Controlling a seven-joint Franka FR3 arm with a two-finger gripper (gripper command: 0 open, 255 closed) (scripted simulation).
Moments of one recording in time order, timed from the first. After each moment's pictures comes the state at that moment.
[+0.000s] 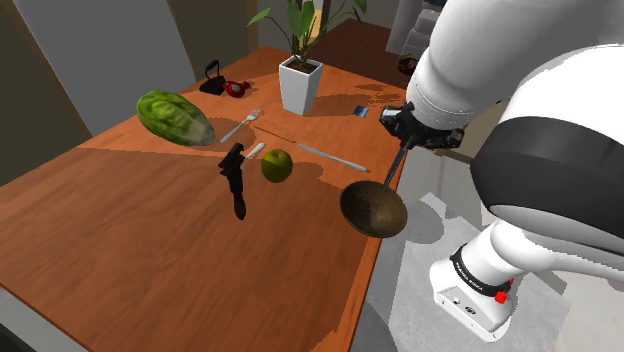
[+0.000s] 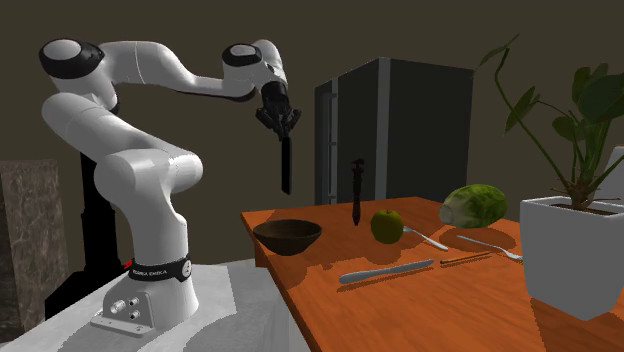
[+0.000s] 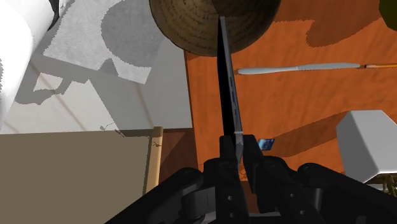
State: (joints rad) arm -0.10 -1.03 0.75 -2.40 0.02 1.60 1.45
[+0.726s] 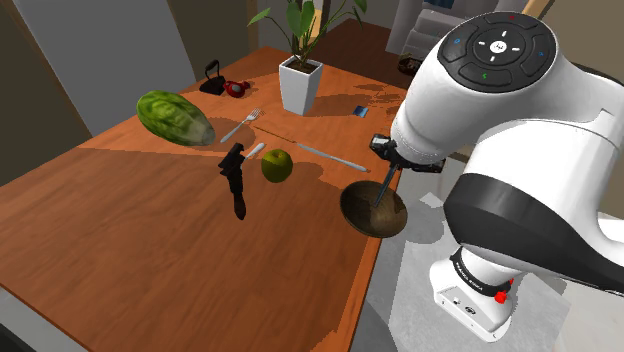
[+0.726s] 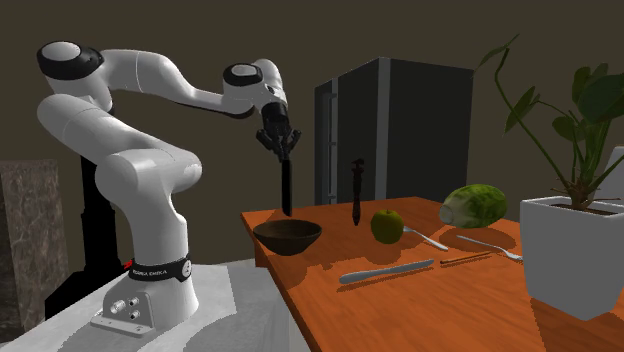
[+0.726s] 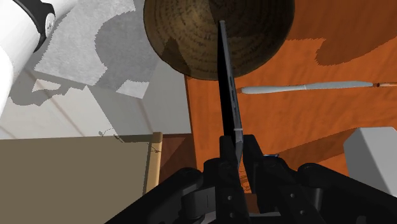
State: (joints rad) arm -0.07 -1.05 0.81 -2.54 0.07 1.71 1.50
